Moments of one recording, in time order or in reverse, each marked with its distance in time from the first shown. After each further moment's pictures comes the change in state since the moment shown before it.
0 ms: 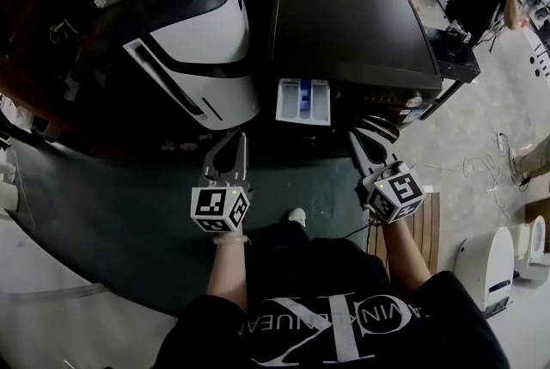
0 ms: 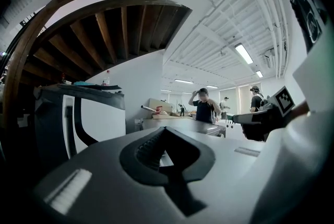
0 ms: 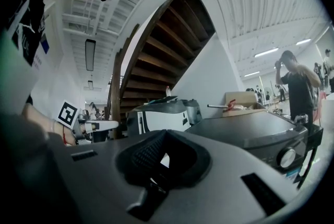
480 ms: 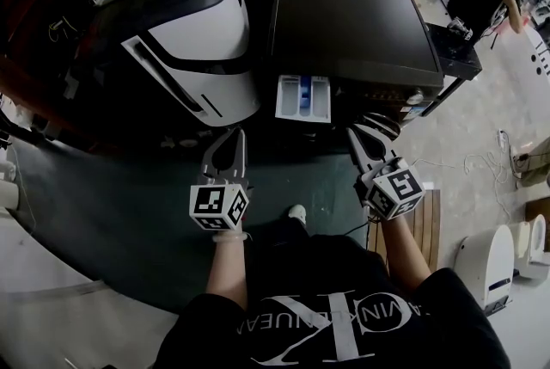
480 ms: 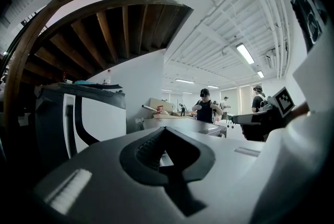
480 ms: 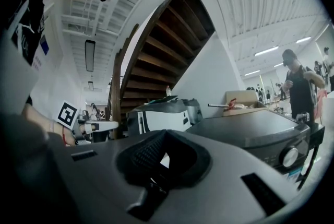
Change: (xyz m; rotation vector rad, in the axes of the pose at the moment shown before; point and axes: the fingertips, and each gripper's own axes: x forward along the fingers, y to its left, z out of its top) left arm 0.002 0.003 -0.002 -0.009 0.004 0.010; right arm 0.006 0.000 -0.003 0.015 0.001 0.013
